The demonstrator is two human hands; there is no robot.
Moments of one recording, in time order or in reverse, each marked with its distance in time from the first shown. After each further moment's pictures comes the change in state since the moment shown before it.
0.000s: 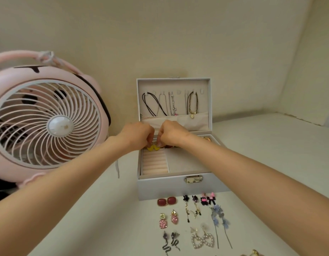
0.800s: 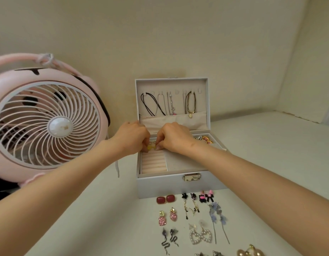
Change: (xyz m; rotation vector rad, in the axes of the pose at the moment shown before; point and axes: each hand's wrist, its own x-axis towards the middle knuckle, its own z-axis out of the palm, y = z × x) left_hand -0.011 -0.006 0.001 0.180 0.060 0.107; right_hand -0.031 0.003 -0.002 -0.119 0.132 -0.172
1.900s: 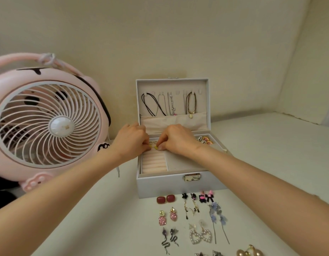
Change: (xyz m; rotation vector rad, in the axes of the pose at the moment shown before) left_hand -0.010 0.003 0.015 -0.092 0.186 -0.036; right_hand -0.006 0.006 0.000 0.055 -0.024 0.021
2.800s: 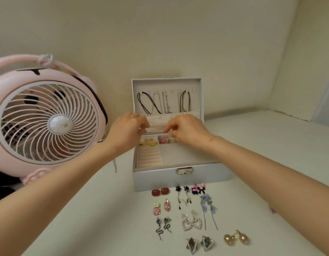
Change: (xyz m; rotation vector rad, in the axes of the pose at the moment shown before) left_hand -0.007 0.009 -0.024 -0.209 0.214 -0.056; right_hand -0.028 0.020 -0.033 -0.032 0.150 -0.057
